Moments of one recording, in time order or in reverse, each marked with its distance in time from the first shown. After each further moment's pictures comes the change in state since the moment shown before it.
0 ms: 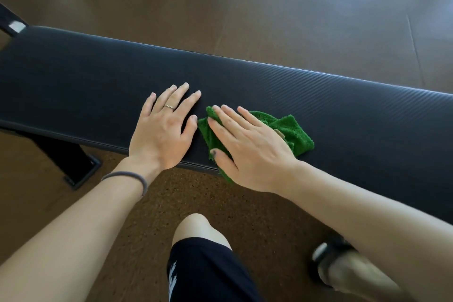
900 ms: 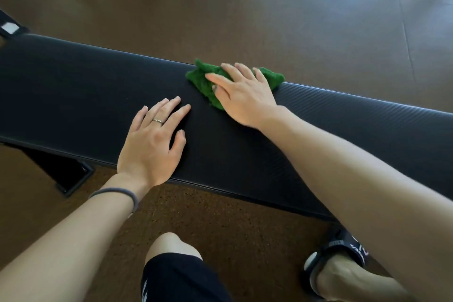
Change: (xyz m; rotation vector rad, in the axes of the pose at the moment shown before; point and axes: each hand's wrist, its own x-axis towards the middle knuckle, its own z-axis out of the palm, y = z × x) left_hand 0.001 0.001 -0.002 -0.049 0.046 0.002; right_hand 0.109 0.084 -0.004 0.114 0.030 0.276
